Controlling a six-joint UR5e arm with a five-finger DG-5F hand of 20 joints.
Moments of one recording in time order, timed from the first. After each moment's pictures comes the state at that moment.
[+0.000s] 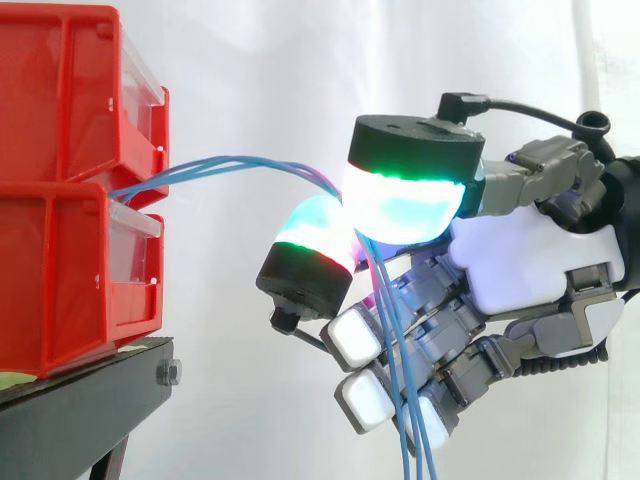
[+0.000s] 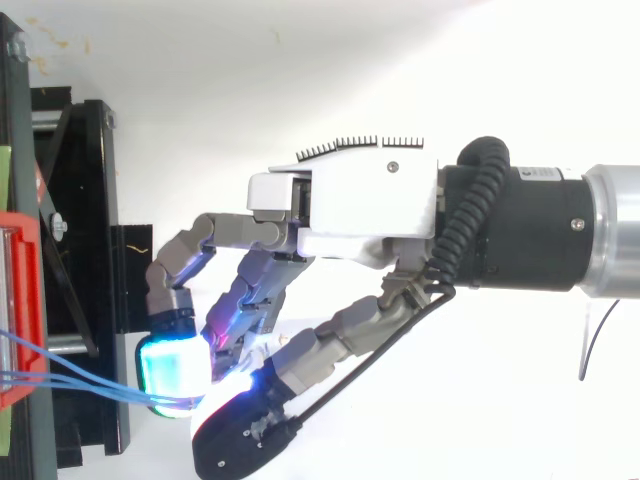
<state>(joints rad) 0.15 -2.32 -1.01 -3.17 -1.38 0.08</state>
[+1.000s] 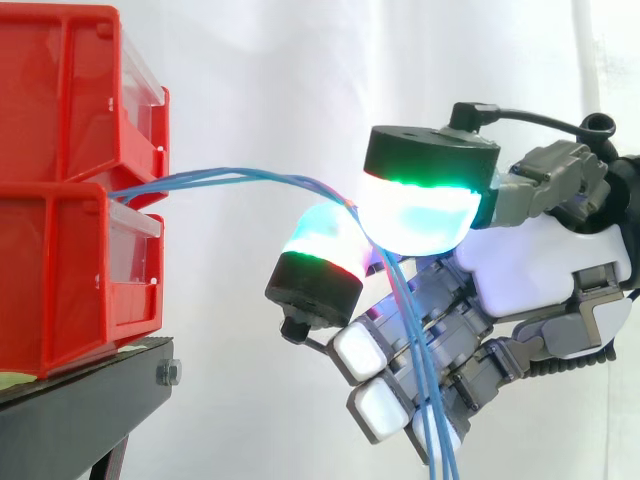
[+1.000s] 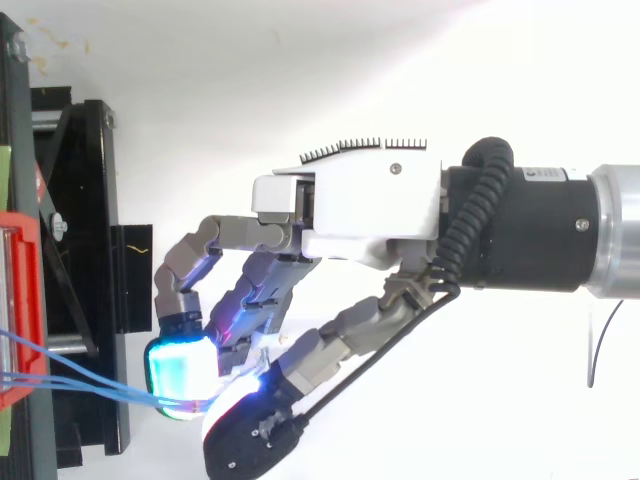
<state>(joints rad) 0.15 -2.32 -1.00 -3.20 -1.38 0.08</state>
